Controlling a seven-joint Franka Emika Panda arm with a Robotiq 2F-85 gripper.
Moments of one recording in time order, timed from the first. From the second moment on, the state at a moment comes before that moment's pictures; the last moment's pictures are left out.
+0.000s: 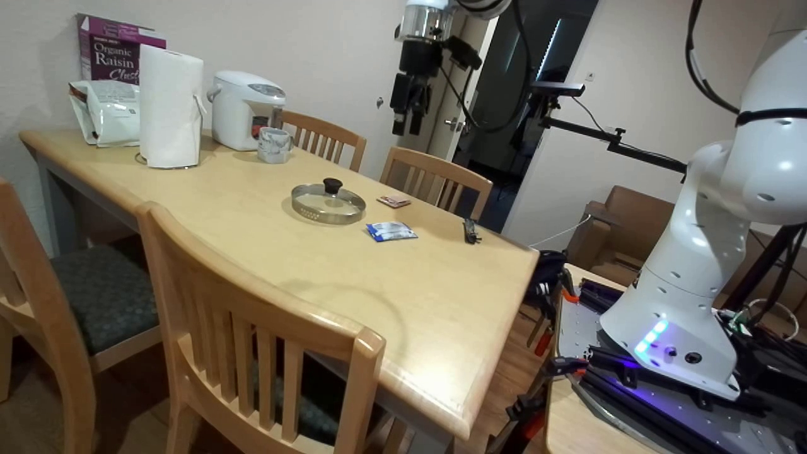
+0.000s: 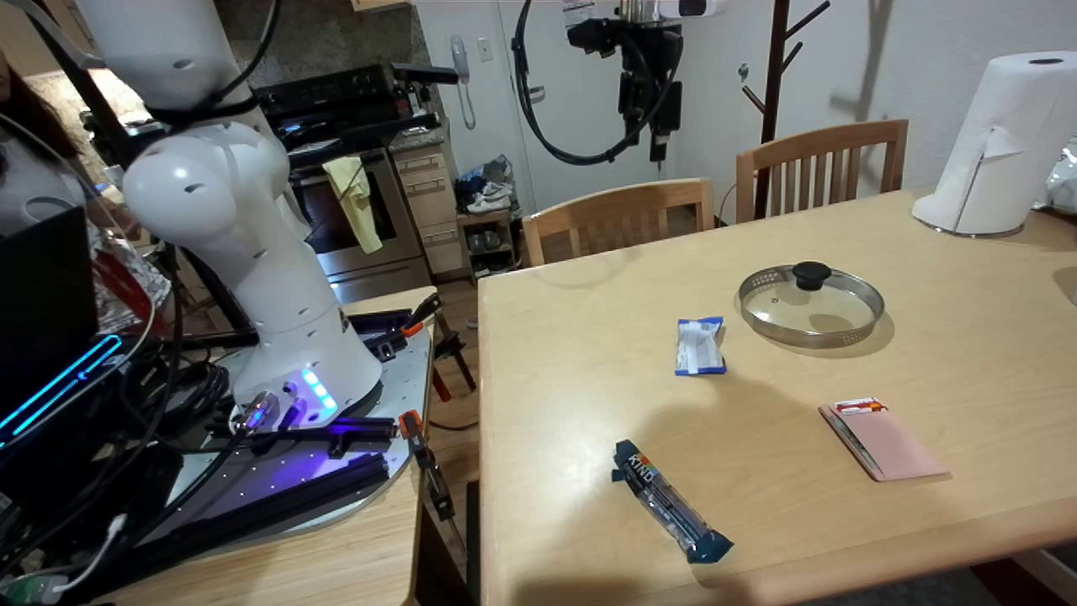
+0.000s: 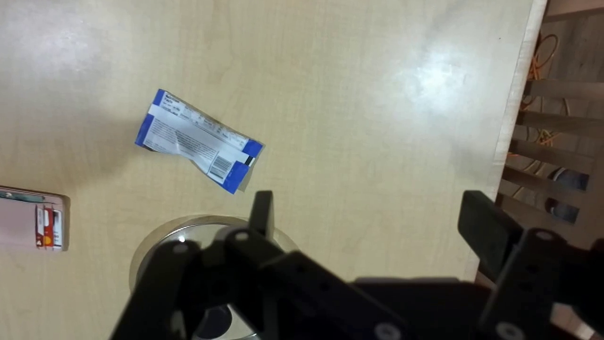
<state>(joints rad) 0.07 0.11 0.05 -2.00 0.04 2.02 0.05</state>
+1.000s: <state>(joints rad) 0.08 0.28 0.05 -1.72 0.05 1.98 0.13</state>
